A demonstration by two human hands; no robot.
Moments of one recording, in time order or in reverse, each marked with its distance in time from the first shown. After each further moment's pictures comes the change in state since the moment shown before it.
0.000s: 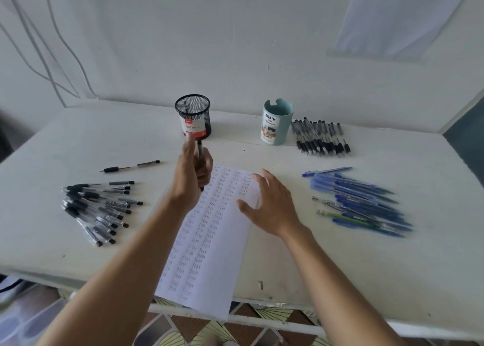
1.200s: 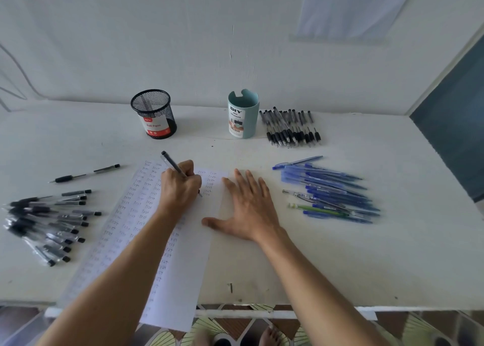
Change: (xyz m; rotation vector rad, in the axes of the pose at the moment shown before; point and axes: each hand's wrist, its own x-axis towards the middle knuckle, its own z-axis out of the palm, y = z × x) left_hand 0.011 -0.052 0.026 0.794 0.231 -0.028; right_hand -0.009 0.018 0.002 -0.143 -0.058 -0.024
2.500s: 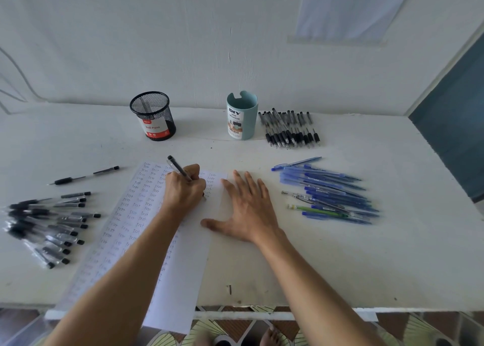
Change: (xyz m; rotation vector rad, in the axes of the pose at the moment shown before) left_hand -0.002 0.001 0.007 0.070 -0.032 0.080; right_hand -0.002 -0.002 -0.003 0.004 0.001 0.003
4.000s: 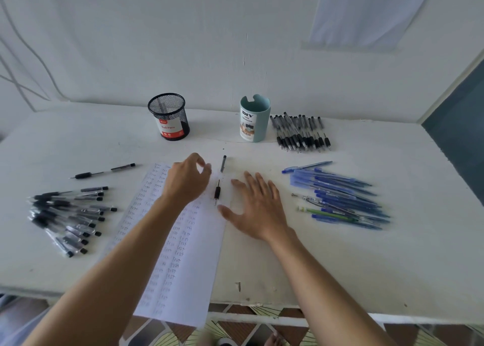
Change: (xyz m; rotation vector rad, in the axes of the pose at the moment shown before) left_hand 0.017 0.005 -0.023 0.469 -0.045 0.037; right_hand 0.003 0.004 -0.001 0.038 -0.029 0.009
